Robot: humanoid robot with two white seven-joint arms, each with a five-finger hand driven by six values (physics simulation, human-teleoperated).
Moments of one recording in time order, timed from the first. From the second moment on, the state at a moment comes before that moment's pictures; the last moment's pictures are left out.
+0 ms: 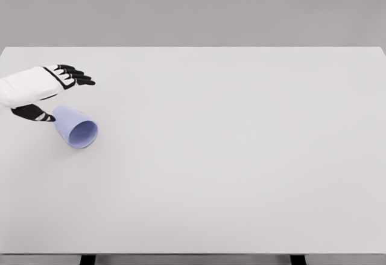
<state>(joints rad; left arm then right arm) -0.36 0.90 -0.25 -1.54 -0.37 -0.61 -0.51 -0.01 0.00 -0.08 -0.01 0.07 -0.06 0.07</state>
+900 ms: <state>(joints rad) -0.51 1.11 -0.55 -1.53 -0.33 -0.61 -0.51 -0.01 0.00 -0.08 -0.01 0.07 -0.06 0.07</state>
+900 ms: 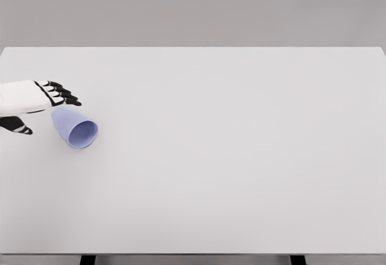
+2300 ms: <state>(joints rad) -0.52 0.92 -0.63 -1.32 -0.31 -0.61 -0.50 -0.01 0.00 -0.08 -0.01 0.07 -0.06 0.07</state>
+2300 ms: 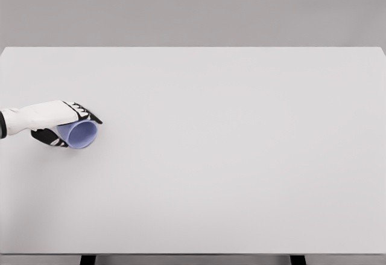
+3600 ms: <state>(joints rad) -0.66 0.67 -0.66 -1.21 0.71 -0.13 -0.61 -0.01 0.00 -0.08 -0.01 0.07 -0.06 0.07</state>
